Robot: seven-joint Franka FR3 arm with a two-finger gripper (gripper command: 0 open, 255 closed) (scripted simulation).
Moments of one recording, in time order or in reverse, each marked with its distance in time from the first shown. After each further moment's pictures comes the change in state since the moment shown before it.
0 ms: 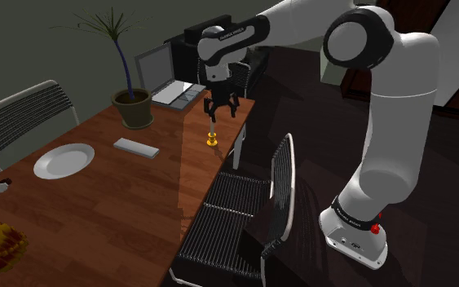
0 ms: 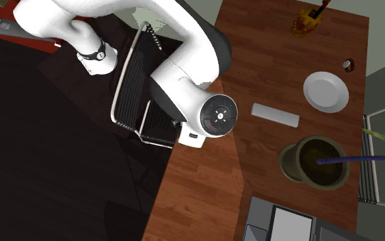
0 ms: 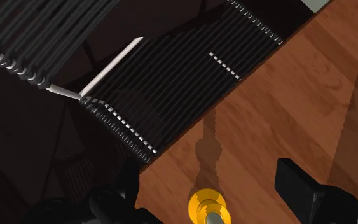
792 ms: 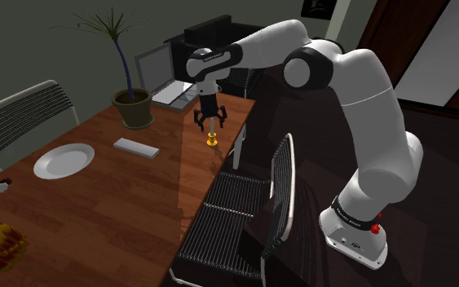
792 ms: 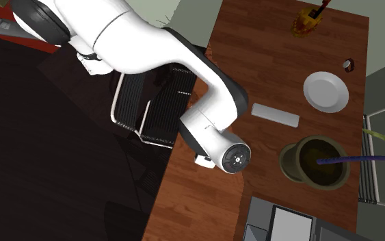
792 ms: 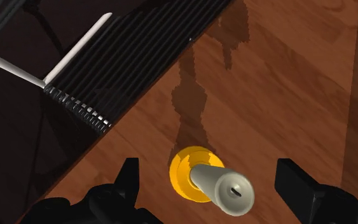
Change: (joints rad) arm -0.017 0.363 -0.003 0.352 0.057 -0.040 0.077
